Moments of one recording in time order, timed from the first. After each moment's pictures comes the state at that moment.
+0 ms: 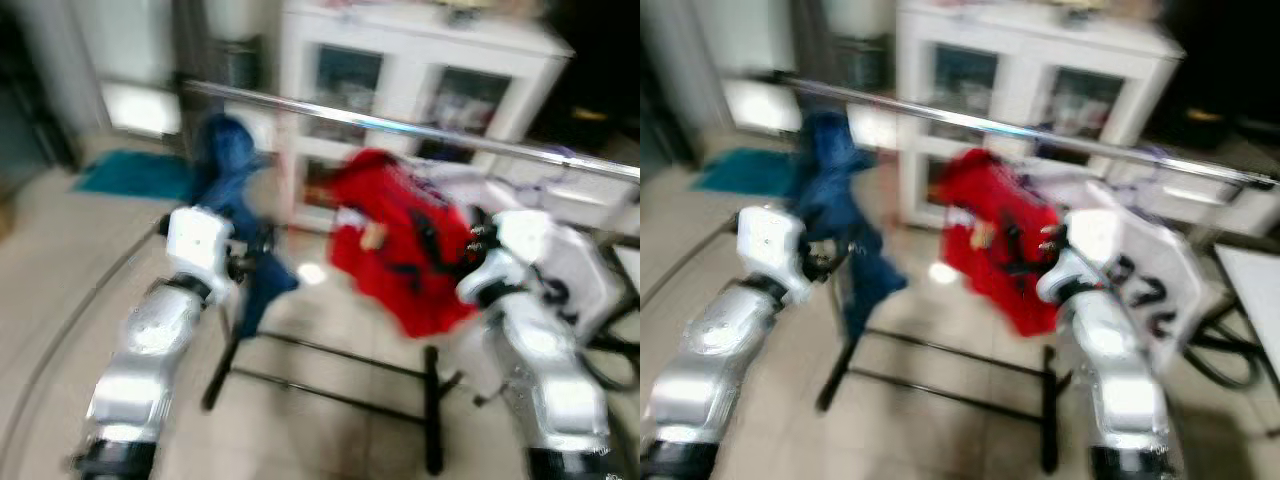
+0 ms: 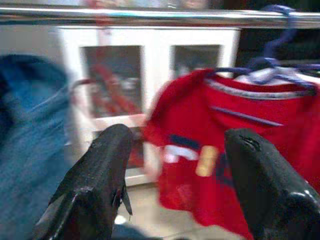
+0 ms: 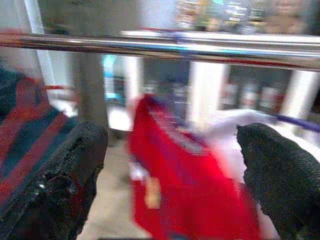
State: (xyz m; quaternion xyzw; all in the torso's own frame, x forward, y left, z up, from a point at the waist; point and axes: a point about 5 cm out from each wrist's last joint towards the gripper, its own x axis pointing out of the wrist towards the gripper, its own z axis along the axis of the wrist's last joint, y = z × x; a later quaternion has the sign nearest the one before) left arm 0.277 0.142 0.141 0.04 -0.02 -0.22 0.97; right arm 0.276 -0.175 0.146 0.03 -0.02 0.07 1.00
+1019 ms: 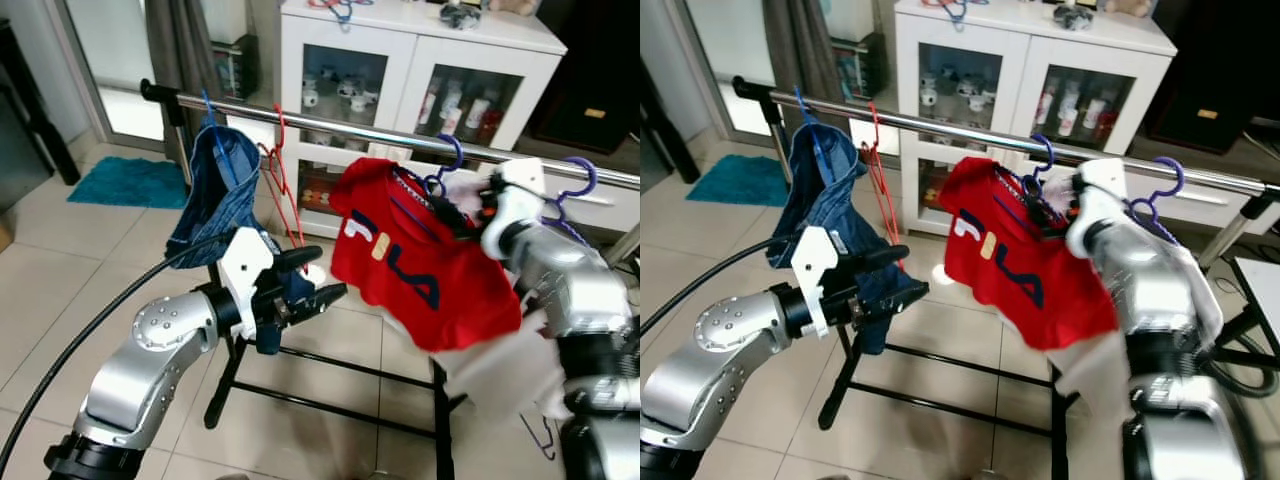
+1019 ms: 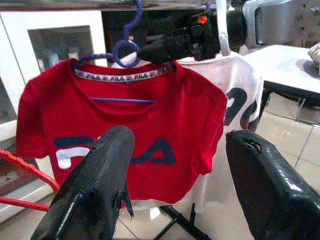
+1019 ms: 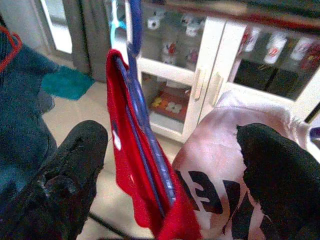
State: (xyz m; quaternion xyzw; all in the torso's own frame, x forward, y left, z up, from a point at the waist) left arm 0.251 0.121 0.153 0.04 0.03 -0.49 0.87; right arm 0.354 -0.215 0.155 -0.01 0.14 0.13 0.98
